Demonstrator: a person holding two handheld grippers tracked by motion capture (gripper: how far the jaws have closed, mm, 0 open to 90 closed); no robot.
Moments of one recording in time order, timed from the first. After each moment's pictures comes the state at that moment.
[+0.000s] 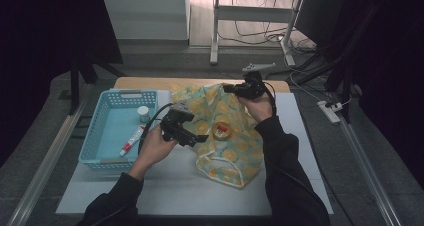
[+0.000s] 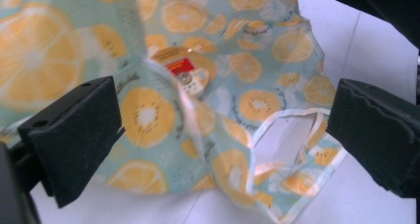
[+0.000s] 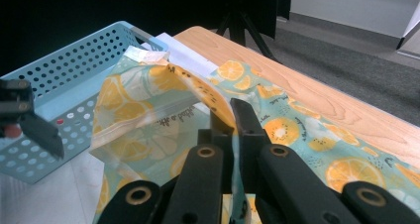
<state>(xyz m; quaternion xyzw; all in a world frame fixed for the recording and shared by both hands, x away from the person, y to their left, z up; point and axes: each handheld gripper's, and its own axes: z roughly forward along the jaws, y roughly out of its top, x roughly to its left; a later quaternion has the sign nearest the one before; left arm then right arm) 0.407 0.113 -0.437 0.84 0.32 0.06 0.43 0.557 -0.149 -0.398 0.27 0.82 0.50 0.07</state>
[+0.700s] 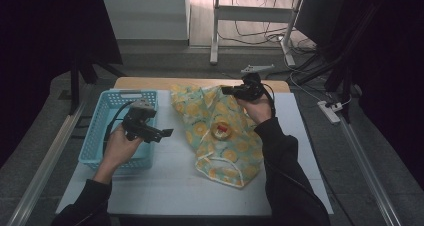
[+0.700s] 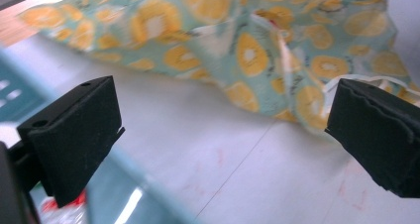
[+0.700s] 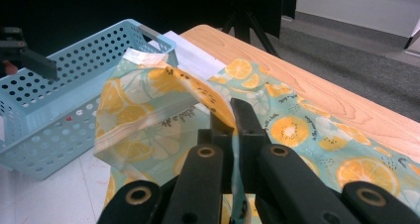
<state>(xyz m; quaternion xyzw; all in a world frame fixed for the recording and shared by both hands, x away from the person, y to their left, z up) 0.386 0.208 -0.432 0.82 0.40 0.12 0.40 0.552 -0.146 -0.400 0.26 0.82 0.50 0.06</state>
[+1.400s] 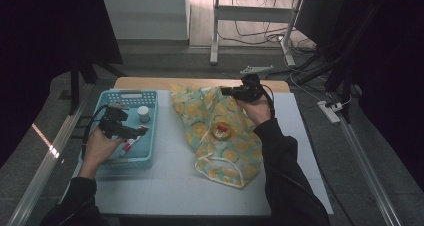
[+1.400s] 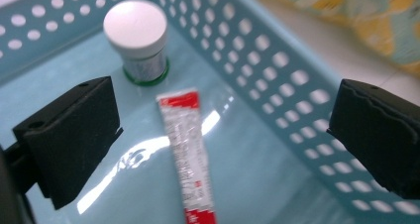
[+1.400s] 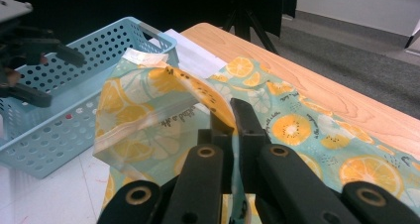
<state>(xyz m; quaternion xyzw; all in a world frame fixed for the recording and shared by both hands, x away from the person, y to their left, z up) 0.402 0.279 -0.479 0.81 0.48 0.13 0.32 0.550 -0.145 -0.403 0.26 0.82 0.50 0.06</state>
